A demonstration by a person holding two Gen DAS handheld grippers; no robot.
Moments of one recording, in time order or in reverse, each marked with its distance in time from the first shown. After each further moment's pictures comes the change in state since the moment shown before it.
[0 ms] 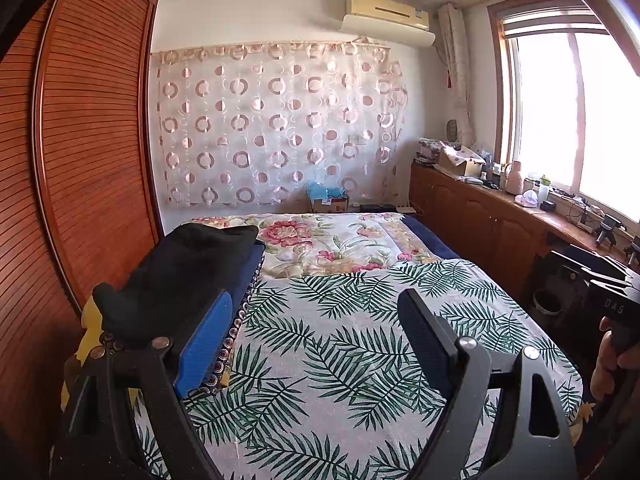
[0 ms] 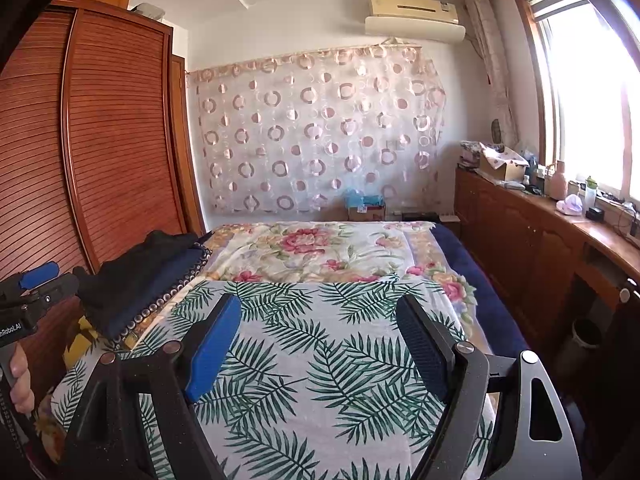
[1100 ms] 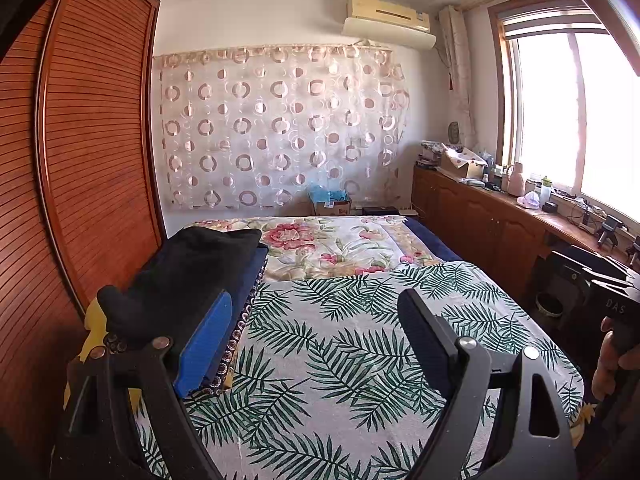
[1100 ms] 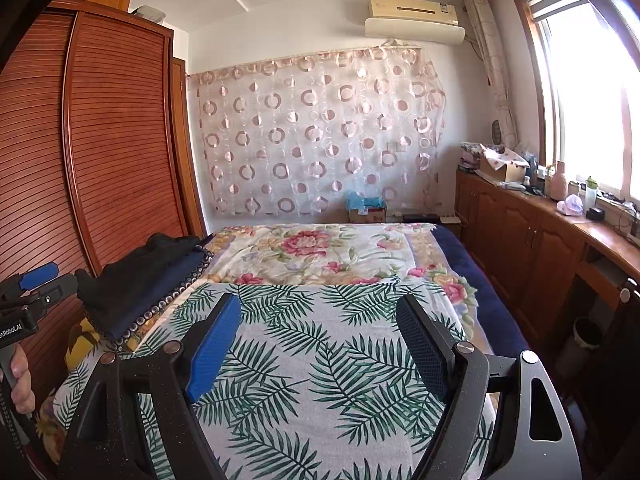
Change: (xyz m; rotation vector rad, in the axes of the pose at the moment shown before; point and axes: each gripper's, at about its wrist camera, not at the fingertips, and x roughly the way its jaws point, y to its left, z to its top) left arm 0.001 0.002 -0.002 0.002 -0.003 -0.001; right arm 0.001 -0.006 -0.001 -0.004 -0.006 0.007
